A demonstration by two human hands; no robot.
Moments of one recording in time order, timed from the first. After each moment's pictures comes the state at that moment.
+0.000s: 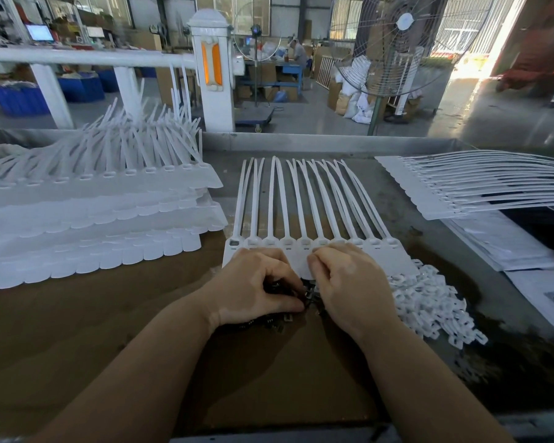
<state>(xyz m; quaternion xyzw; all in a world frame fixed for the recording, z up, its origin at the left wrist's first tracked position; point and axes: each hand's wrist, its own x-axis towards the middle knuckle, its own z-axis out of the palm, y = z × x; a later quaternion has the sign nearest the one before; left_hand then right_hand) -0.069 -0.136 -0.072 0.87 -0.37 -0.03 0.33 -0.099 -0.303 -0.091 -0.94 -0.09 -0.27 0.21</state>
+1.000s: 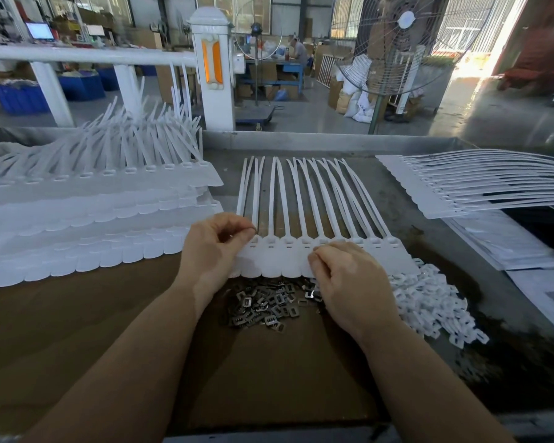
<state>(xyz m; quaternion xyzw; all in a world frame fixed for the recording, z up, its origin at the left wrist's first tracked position) -0.048 -0.121 -0.080 0.80 -0.07 0.14 0.59 -0.101 -0.302 -0.090 -0.94 -0.09 -0.25 0.20</state>
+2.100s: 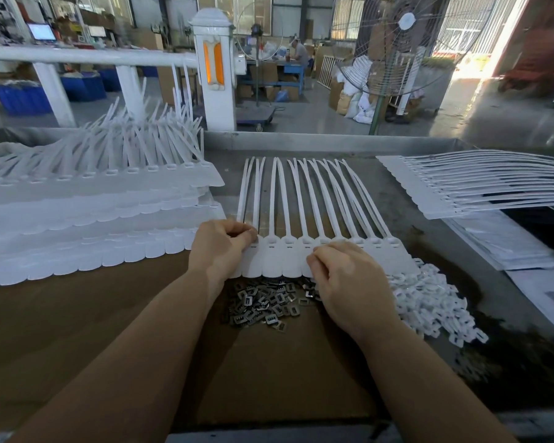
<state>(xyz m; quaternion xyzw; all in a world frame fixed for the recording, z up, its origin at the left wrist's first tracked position) -0.028 -0.127 -0.089 0.83 0.02 0.09 0.55 -0.102 -0.300 -0.090 -0.94 -0.10 -0.27 0.19</state>
